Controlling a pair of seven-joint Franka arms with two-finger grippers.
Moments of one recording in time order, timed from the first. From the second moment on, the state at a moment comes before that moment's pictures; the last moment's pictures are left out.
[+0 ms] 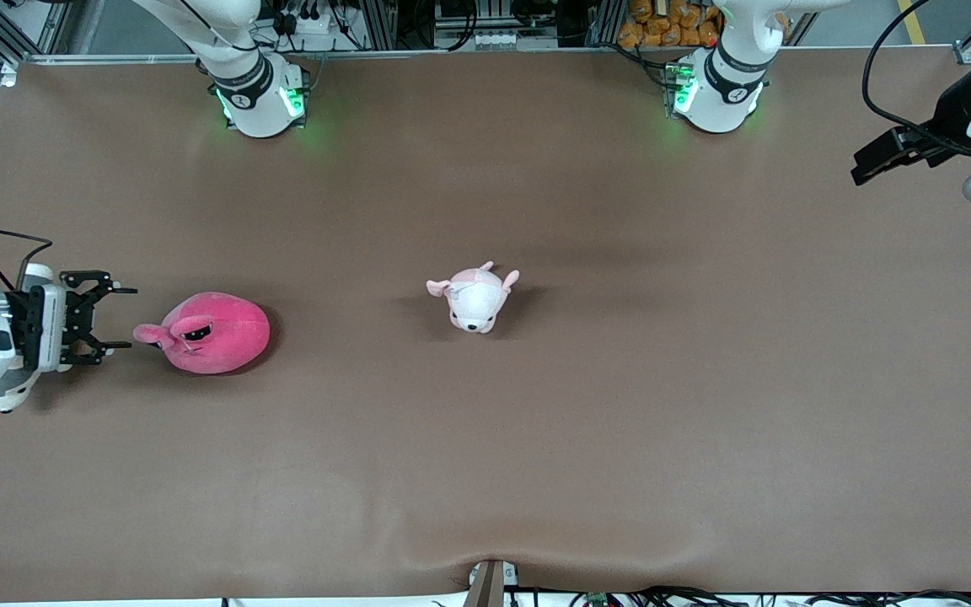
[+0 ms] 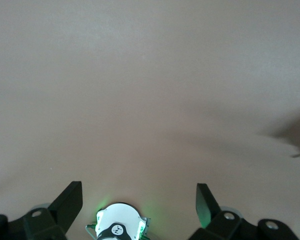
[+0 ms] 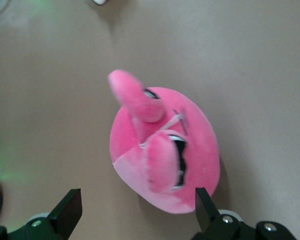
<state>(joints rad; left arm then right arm) -0.01 -0.10 -0.08 -1.63 0.04 1.42 -0.30 -0.30 0.48 0.01 -1.57 0.36 1.62 -1.62</state>
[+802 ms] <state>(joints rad) -0.02 -0.14 -0.07 -1.64 0.02 1.46 -0.25 -0.17 0.16 0.02 -1.67 0.23 1.61 -0.89</state>
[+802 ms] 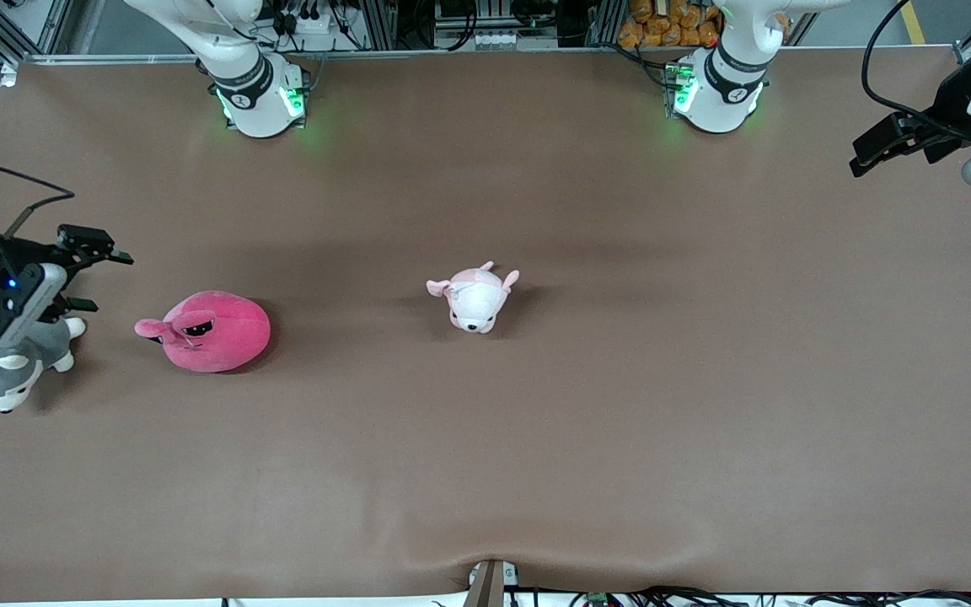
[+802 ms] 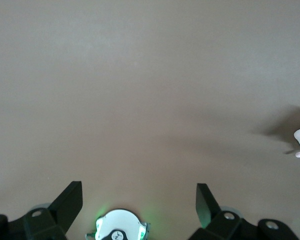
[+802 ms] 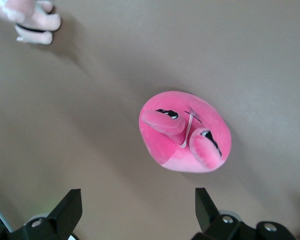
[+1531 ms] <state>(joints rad) -0.02 -0.14 -0.07 -1.62 0.02 1.51 -0.20 -0.13 0.00 0.02 -1.71 0.13 1.61 -0.39</state>
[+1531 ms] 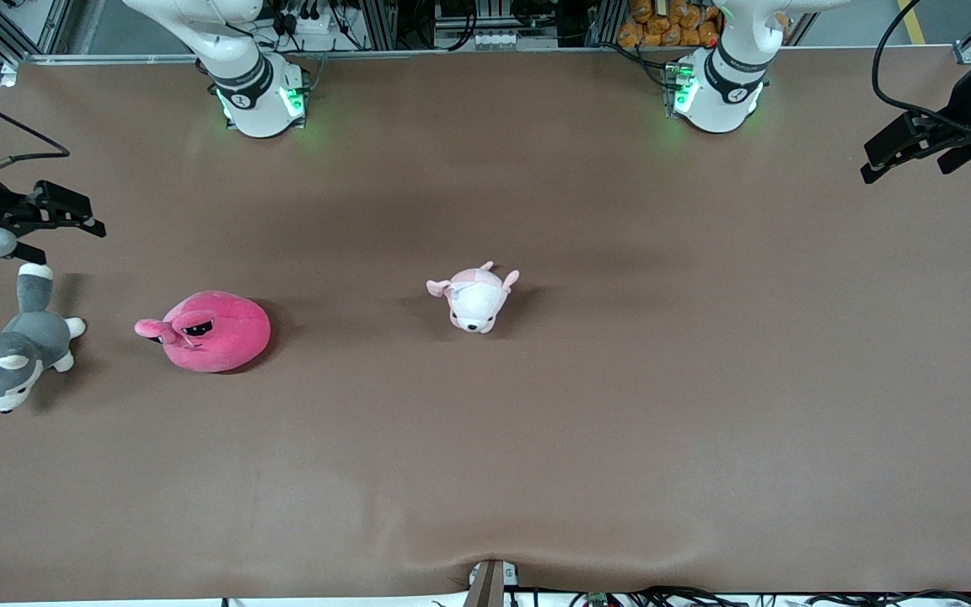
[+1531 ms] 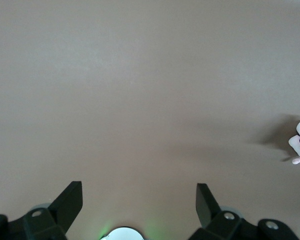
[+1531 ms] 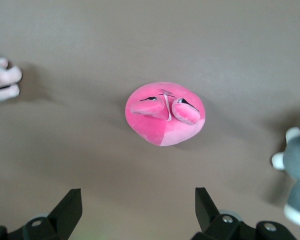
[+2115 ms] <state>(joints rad) -0.02 -0.14 -0.06 -1.60 0.02 1.51 -0.19 -0.01 -0.02 -0.06 -1.64 0.08 1.57 0.03</state>
